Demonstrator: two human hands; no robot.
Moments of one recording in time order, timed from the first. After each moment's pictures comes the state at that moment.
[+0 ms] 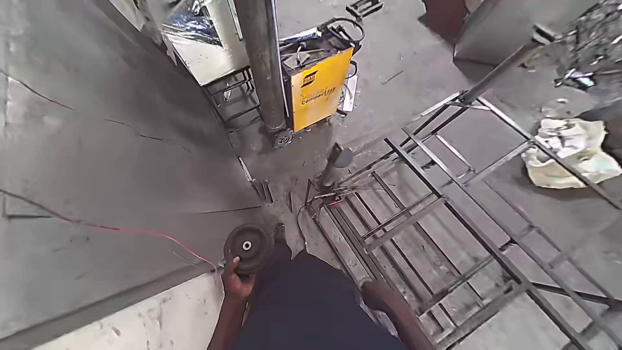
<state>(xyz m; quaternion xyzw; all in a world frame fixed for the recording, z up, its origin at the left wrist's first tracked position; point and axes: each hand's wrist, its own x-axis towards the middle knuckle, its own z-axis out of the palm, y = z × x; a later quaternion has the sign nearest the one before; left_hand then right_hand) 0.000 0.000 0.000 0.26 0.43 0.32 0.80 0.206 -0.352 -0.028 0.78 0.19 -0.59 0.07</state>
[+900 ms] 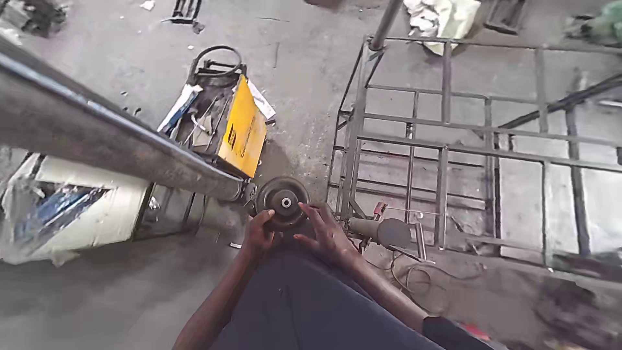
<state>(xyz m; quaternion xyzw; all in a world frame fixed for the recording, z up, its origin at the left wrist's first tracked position) 0.593 0.329 0.049 0.47 0.14 -0.17 0.85 0.532 0.123 0.073 0.90 0.05 -0.04 -0.44</state>
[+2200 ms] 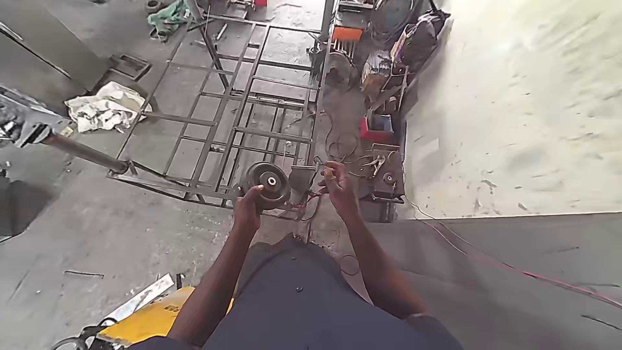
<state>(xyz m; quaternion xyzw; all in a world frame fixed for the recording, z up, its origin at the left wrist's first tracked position) 0.708 0.086 0.091 0.53 -0.20 -0.64 0.52 0.456 0.130 0.113 0.42 -0.64 0.50 -0.41</state>
